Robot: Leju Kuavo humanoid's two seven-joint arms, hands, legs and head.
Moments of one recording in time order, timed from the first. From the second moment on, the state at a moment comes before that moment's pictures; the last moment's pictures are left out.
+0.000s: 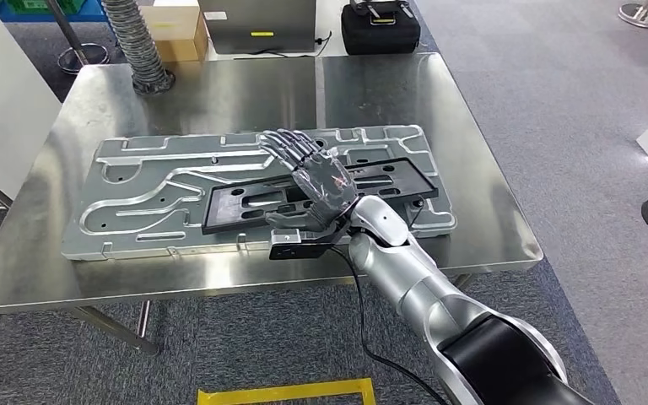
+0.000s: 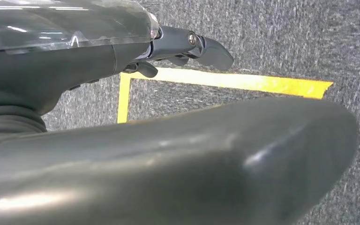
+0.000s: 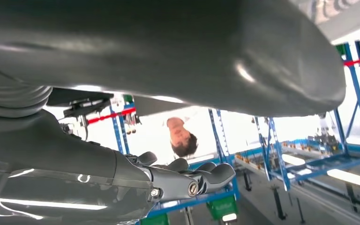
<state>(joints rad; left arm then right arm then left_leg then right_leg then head) -0.13 -0.05 1.19 -0.22 -0.99 0.05 -0.26 -0.89 0.17 0.47 -0.55 0.92 -0.52 -0.69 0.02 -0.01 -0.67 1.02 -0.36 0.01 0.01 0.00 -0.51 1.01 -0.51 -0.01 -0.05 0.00</state>
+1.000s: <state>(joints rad) -0.13 -0.05 1.19 -0.22 -0.98 0.05 -0.26 -0.89 0.17 0.47 -0.55 0.92 -0.52 -0.69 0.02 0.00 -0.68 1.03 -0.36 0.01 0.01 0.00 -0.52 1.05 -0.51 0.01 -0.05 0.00</state>
